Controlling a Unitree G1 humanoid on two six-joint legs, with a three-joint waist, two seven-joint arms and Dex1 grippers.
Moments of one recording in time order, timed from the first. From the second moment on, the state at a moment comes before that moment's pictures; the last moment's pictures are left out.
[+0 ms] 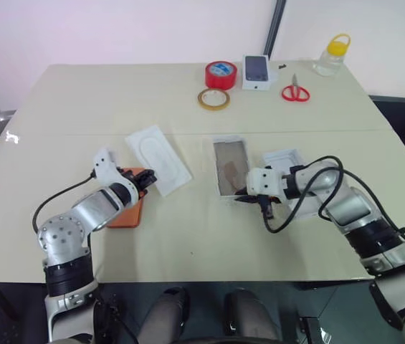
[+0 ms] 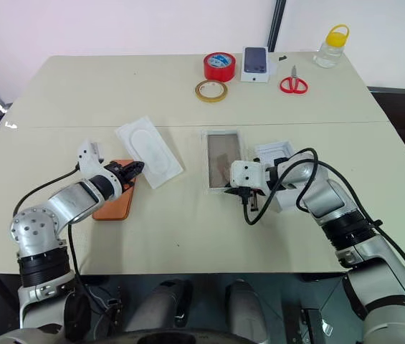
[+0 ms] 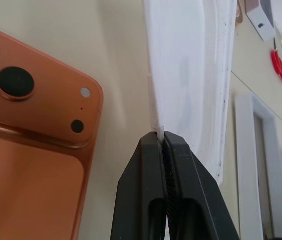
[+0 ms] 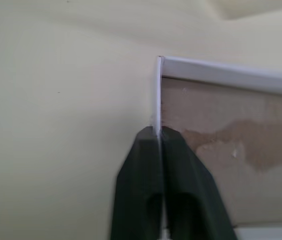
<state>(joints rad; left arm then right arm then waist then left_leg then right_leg) -0.37 0.23 0.41 -0.20 -1.28 1.09 0.46 -0.61 -0.72 0.38 0.13 0.00 0.10 1.20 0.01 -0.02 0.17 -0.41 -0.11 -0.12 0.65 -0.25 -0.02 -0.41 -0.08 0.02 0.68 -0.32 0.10</state>
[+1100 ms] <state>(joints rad) -0.43 0.36 0.32 -0.17 -1.52 1.13 0.50 -0.57 -0.63 0.32 -0.27 0.04 0.51 1.09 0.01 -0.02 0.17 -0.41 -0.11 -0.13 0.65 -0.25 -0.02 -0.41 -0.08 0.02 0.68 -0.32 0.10</state>
